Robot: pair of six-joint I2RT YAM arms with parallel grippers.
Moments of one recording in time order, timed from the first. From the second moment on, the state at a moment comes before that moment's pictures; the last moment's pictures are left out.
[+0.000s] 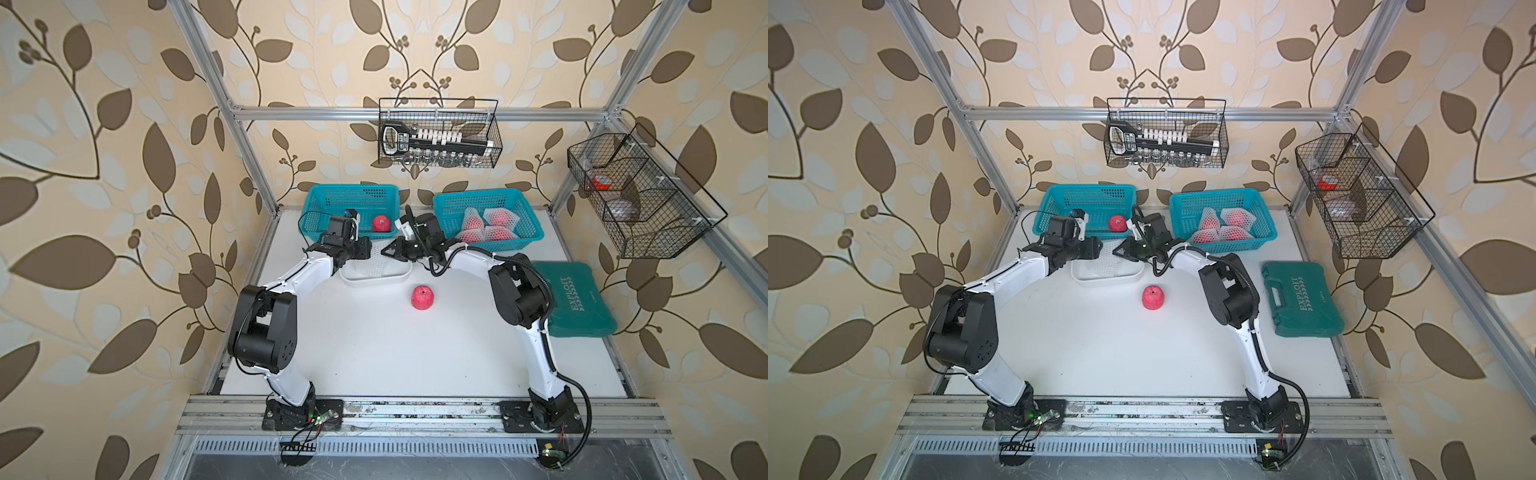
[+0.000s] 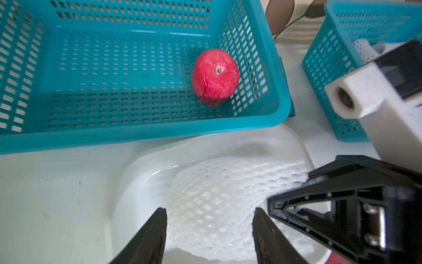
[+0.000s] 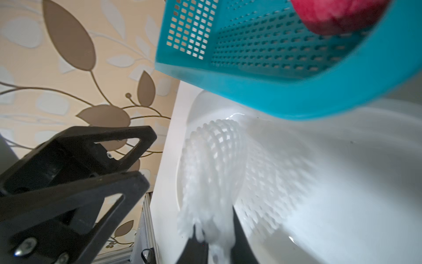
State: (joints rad) left arm -0.22 1.70 1.18 -0.23 0.12 -0.20; right arm 0.52 2.29 1.72 -0.04 -0.62 0.71
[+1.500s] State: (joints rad) left arm -0.35 1.99 1.40 -0.33 0.13 -0.11; right arm 0.44 1.64 1.13 -0.01 -0.38 0.47
